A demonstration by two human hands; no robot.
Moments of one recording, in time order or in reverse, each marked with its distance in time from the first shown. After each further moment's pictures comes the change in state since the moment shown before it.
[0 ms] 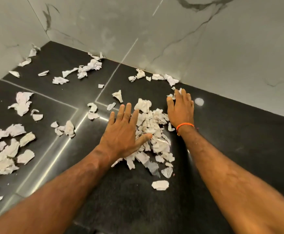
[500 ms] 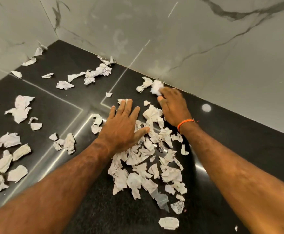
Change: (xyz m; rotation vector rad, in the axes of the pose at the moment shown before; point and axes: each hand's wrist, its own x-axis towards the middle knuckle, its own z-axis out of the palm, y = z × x) left_hand 0.068 -0.054 -0.002 0.009 0.026 -0.057; right_hand 0.074 -0.052 0.031 -0.030 -0.136 -0.433
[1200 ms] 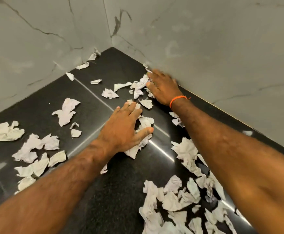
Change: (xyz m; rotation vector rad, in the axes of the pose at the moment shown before) left_hand 0.007 -0.117 -0.019 -0.153 0.091 -0.246; right_hand 0.186 -0.139 0.080 0.033 -0.256 -0.338
